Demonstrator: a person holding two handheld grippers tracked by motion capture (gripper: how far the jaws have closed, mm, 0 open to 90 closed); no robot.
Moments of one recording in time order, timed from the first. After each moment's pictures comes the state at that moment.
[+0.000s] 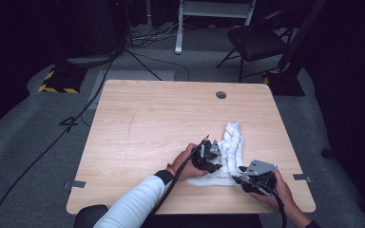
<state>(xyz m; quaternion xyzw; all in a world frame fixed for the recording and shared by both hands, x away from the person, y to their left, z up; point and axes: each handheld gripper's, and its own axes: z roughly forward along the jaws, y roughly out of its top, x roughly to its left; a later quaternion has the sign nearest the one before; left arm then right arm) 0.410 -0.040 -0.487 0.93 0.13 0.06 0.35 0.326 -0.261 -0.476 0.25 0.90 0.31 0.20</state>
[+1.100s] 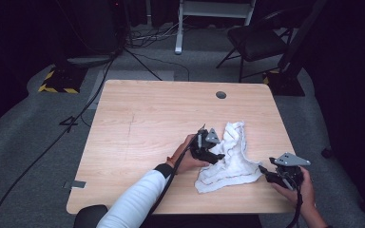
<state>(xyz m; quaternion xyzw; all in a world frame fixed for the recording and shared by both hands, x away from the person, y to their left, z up) 0.430 -0.044 -0.468 0.90 0.17 0.07 0.40 0.335 -0.336 -0.468 0.40 0.82 0.31 0.26</state>
